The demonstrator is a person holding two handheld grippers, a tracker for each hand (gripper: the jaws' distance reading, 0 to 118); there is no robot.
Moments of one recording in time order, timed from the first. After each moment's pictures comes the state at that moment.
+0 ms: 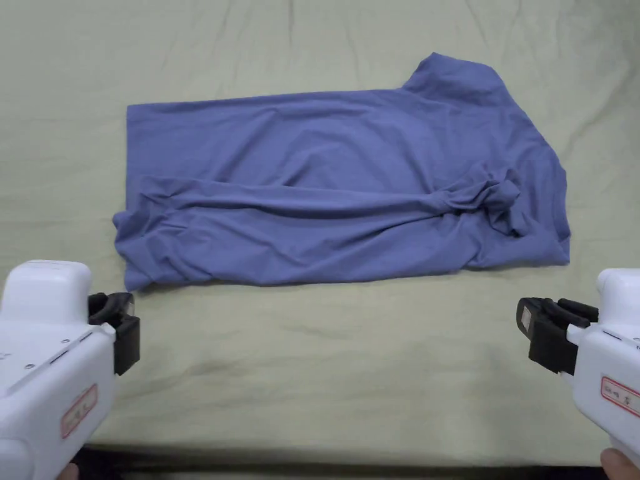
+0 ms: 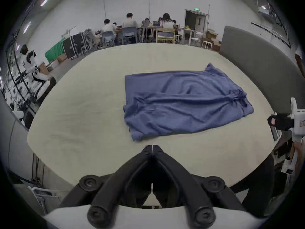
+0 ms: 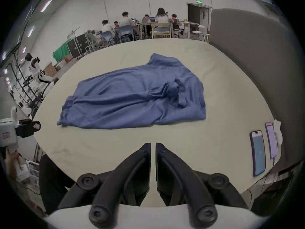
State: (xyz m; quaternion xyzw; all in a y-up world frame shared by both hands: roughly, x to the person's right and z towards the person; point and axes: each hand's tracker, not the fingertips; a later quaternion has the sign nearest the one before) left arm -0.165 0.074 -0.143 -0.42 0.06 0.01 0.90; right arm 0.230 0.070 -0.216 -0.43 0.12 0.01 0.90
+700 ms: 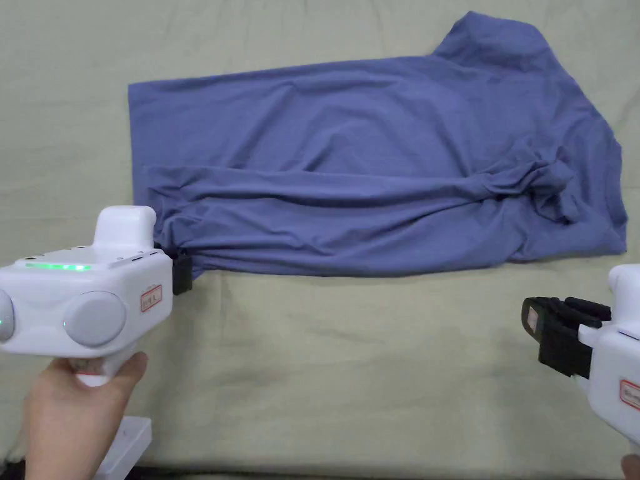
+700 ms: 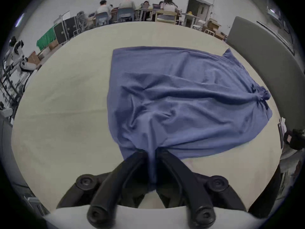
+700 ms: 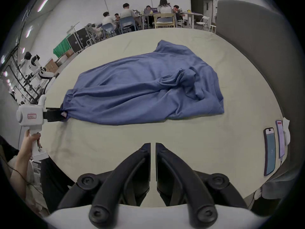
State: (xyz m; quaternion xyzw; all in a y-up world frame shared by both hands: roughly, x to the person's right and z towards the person) left arm -0.210 -0.020 -0.269 -0.47 0.04 0.04 0.88; right arm 0.199 0.040 -0.254 -0.47 0.14 0.00 0.87
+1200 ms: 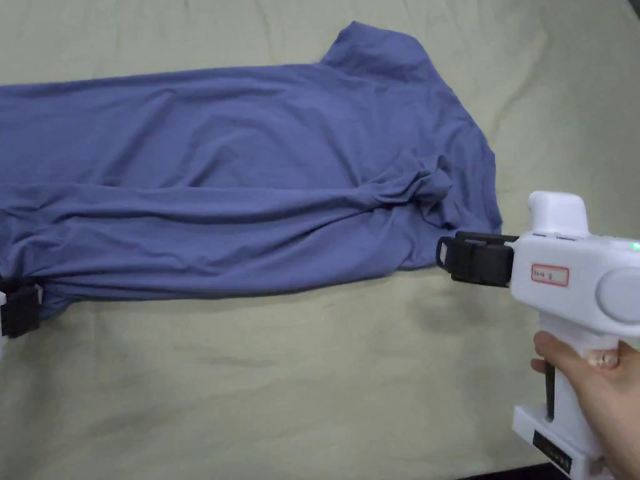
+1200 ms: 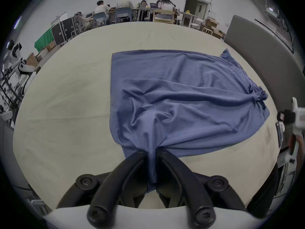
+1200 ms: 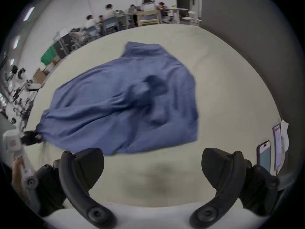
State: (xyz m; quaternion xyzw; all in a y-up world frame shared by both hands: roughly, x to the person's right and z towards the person) left arm -0.220 0.003 -0.271 -0.48 0.02 0.04 0.87; right arm 0.284 0.015 -0.366 -0.48 0.04 -0.01 0.87
